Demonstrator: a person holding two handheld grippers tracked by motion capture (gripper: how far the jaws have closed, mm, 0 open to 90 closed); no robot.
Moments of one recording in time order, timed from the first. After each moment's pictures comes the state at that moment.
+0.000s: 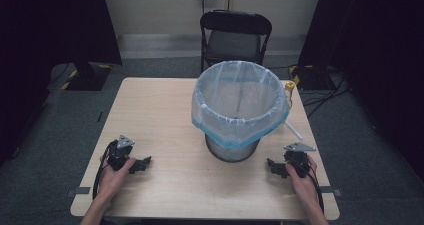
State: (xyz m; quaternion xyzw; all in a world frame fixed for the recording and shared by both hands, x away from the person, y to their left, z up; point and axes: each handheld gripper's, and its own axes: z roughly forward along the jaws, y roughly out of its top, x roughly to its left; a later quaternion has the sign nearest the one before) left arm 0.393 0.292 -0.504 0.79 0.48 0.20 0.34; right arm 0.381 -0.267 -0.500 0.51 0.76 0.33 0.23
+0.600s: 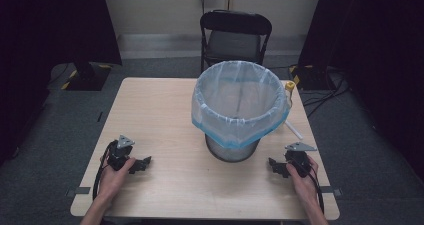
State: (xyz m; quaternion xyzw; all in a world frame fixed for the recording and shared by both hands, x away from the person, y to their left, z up) left arm 0.392 0.292 -0.503 0.79 0.48 0.20 0.33; right arm 0.380 -0.269 -0.497 0.51 0.76 0.33 0.23
